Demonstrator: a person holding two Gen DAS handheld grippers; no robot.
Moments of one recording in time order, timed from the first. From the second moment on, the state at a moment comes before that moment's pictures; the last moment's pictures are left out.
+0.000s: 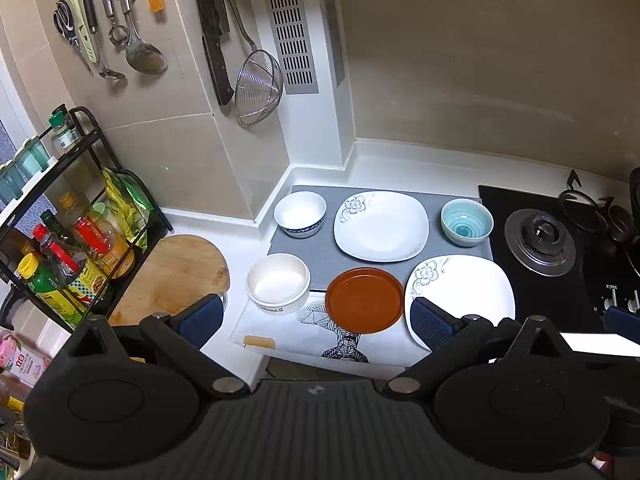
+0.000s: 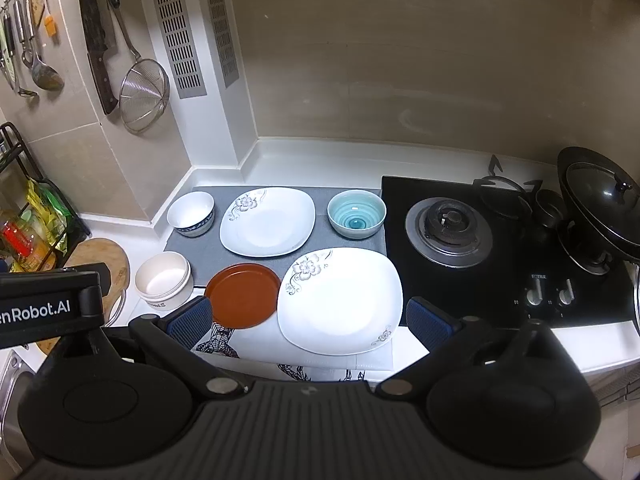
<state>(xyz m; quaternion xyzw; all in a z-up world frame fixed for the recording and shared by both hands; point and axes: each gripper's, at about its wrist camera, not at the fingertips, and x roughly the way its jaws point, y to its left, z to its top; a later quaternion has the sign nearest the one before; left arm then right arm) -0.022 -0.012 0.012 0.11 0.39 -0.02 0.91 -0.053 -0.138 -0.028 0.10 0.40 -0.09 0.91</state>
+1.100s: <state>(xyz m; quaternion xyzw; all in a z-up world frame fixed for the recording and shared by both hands) -0.039 -0.030 0.005 0.12 0.38 -0.02 0.91 -0.071 -0.149 -0.036 0.11 0.40 -0.10 0.91</state>
